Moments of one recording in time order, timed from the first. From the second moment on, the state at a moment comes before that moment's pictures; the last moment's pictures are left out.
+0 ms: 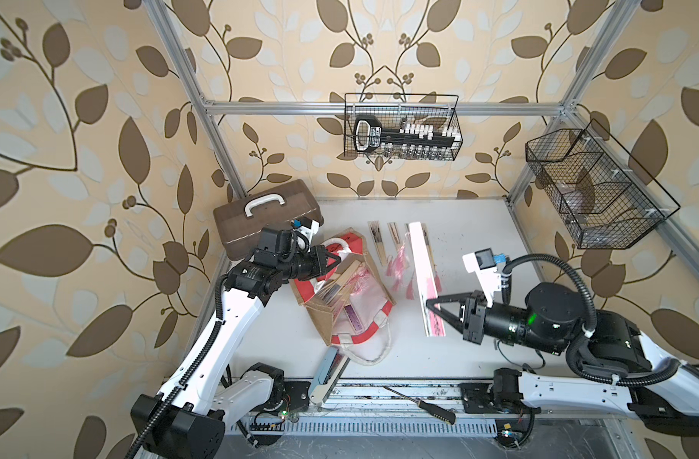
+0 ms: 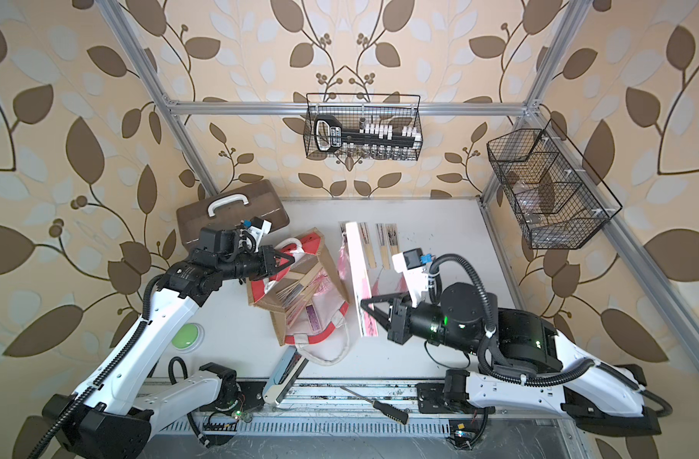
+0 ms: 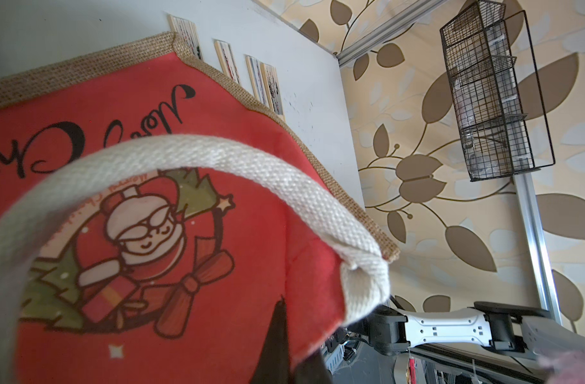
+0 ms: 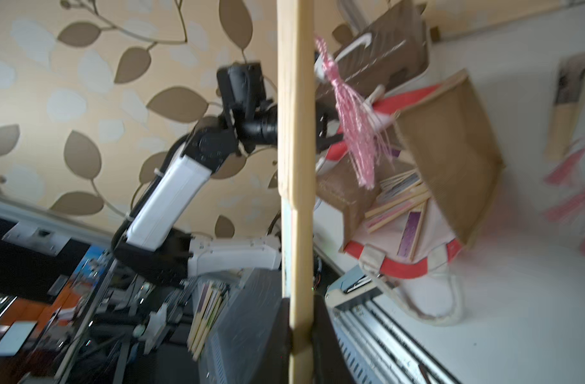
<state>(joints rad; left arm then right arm) -0.24 1.05 1.07 -0.67 0.62 -0.61 1.17 0.81 1.30 -0.78 0.18 0.84</state>
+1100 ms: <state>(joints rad) -0.24 1.05 1.06 -0.67 0.61 -0.59 0.07 1.73 1.34 -0.69 -0.19 0.44</state>
